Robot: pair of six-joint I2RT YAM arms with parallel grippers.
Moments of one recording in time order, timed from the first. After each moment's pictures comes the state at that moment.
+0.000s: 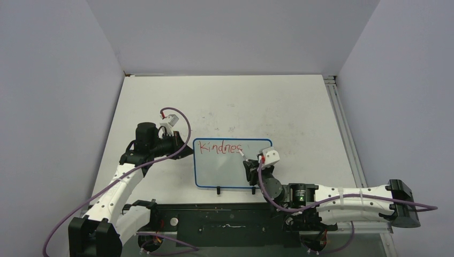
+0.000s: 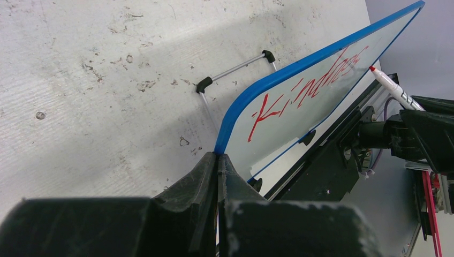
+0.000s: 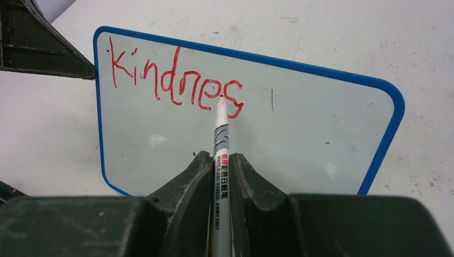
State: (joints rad) left arm -0.18 0.97 0.63 -0.33 0.66 -0.33; right arm 1.43 0.89 0.51 0.04 0.95 0.42
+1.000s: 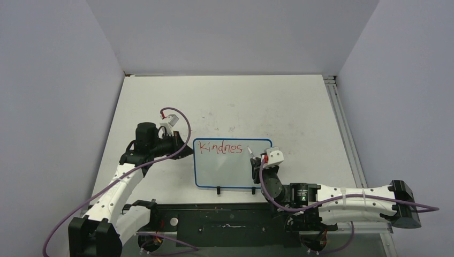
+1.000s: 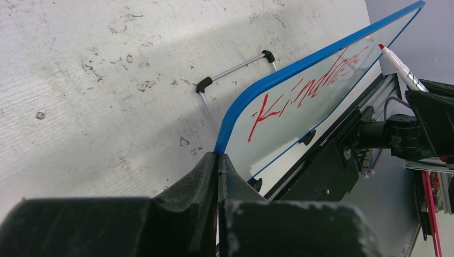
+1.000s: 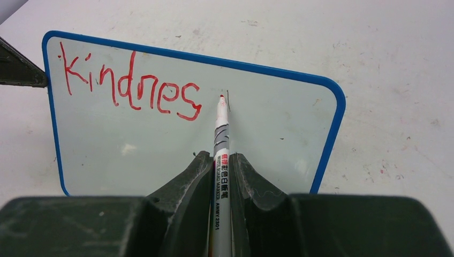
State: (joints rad) left arm -0.18 0.97 0.63 -0.33 0.66 -0.33; right arm 1.43 0.85 0.52 -0.07 1.07 0.43
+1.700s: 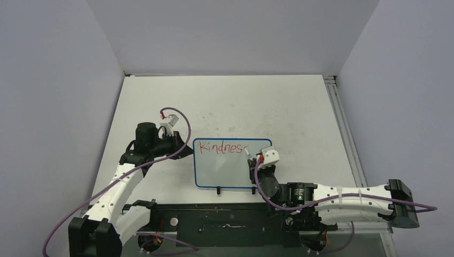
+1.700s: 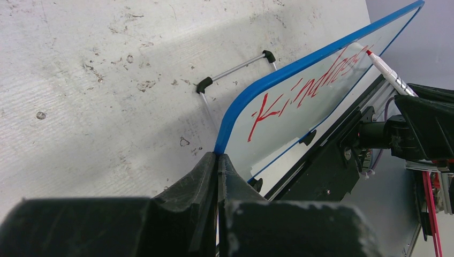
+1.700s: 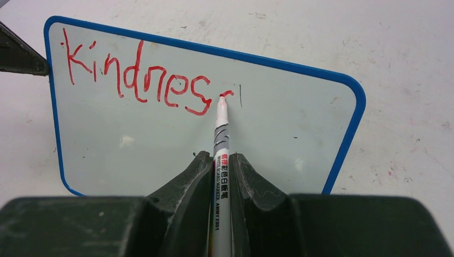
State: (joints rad) left arm -0.18 0.97 0.63 -0.33 0.66 -0.33; right arm 1.41 0.90 0.53 -0.05 1.03 0.42
